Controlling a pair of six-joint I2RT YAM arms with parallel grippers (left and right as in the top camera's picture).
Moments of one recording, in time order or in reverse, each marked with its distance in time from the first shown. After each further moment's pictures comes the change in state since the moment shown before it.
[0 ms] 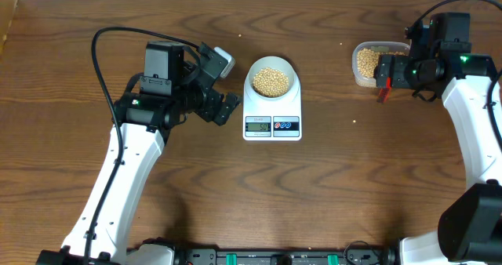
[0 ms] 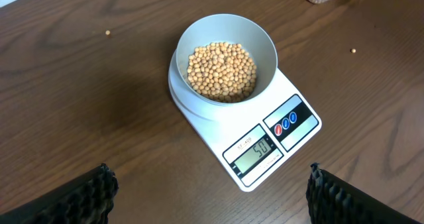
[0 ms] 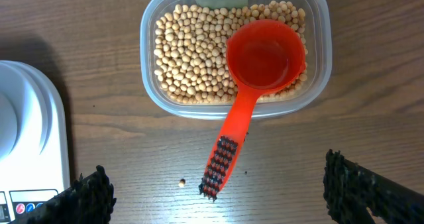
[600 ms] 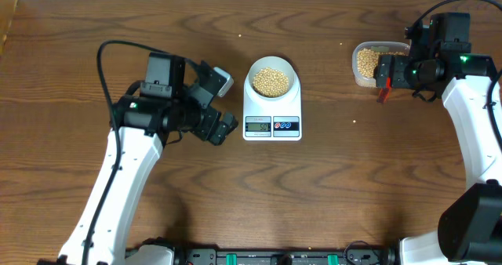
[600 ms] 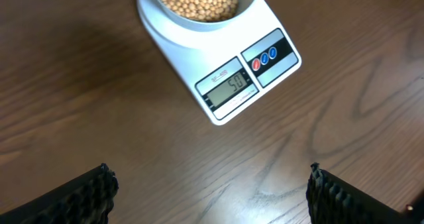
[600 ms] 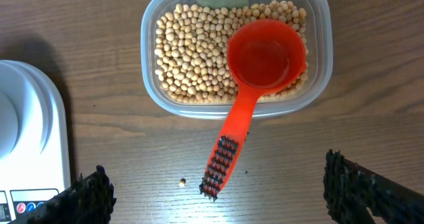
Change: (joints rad) left arm 0.000 -0.041 -0.004 -0.252 -0.023 0.000; right arm 0.000 0.000 0.000 0.000 -0.002 0.000
